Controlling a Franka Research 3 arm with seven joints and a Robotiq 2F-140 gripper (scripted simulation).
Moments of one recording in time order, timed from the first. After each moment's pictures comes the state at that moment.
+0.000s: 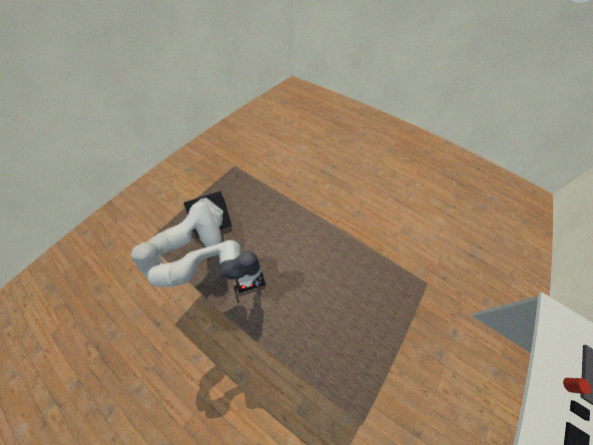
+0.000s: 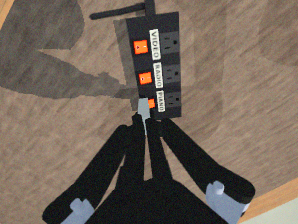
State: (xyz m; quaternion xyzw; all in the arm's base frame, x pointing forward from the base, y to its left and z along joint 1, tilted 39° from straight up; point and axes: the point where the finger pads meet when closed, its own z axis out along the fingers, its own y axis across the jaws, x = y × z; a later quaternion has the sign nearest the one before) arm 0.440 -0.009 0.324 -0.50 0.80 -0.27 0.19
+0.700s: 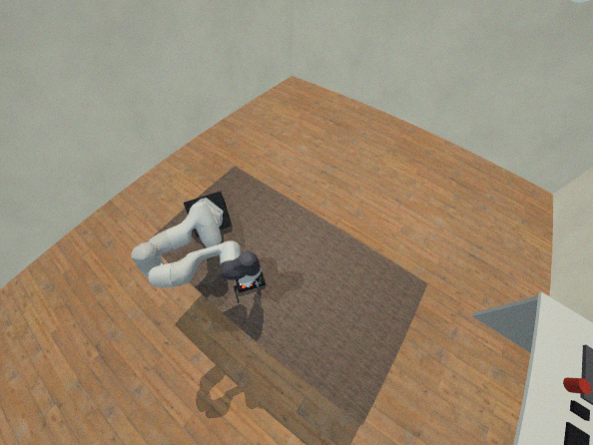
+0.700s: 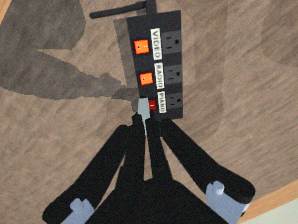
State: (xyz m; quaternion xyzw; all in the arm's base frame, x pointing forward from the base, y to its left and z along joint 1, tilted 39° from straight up) arm 0.444 -0.010 0.320 -0.50 0.80 -0.27 0.20
